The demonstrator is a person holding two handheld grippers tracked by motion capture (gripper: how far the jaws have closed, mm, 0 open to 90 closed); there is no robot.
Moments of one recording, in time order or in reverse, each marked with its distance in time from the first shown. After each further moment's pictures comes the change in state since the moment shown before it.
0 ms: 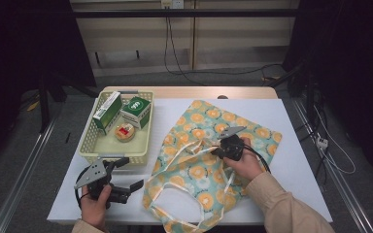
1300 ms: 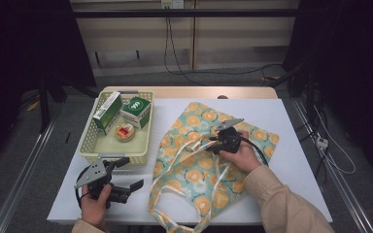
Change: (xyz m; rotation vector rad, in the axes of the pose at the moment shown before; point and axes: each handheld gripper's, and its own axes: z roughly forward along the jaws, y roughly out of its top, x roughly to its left) left arm 0.002 -0.001 0.001 0.001 -0.006 -0.006; right arm -0.012 0.017 0.010 -0.021 0.017 0.024
